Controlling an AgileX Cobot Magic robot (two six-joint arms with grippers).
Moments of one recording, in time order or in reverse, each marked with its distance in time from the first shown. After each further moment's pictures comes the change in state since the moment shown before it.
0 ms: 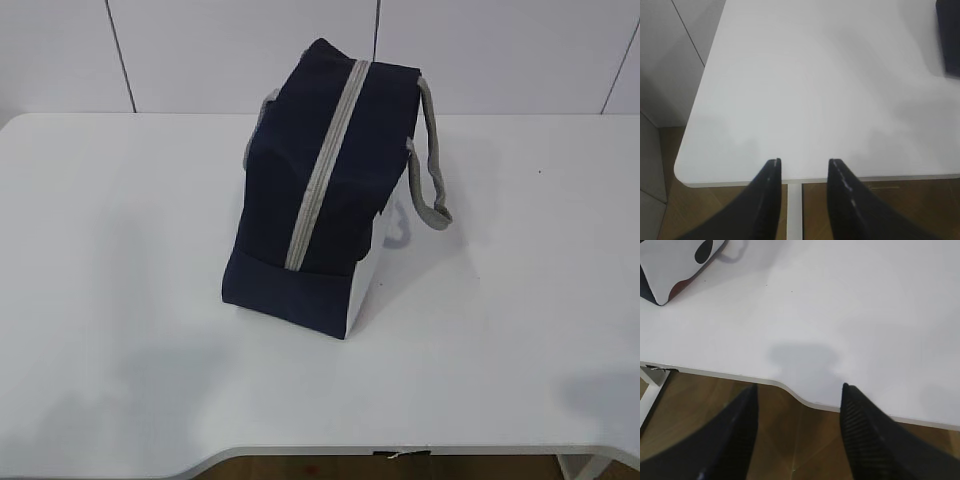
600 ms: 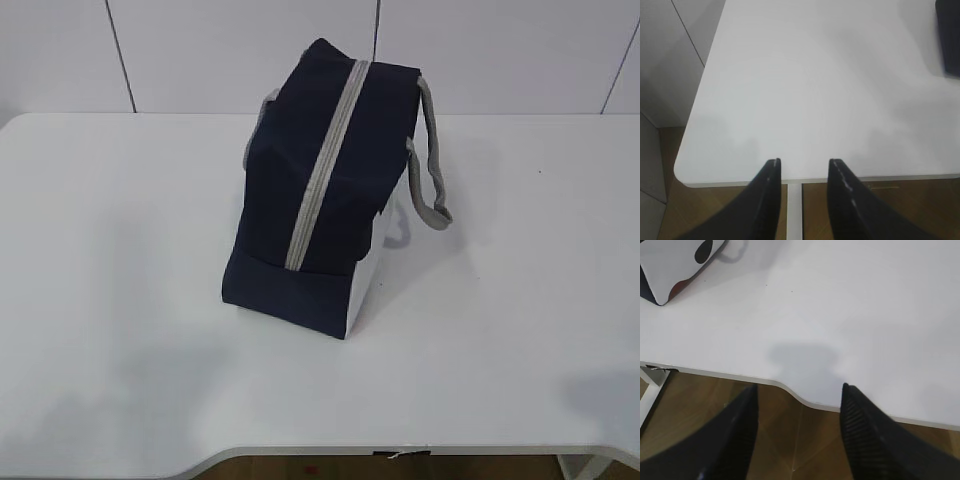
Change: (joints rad) left arm -0.001 0.000 0.000 0.000 0.000 0.000; right arm 0.000 0.000 0.000 0.000 0.000 0.000
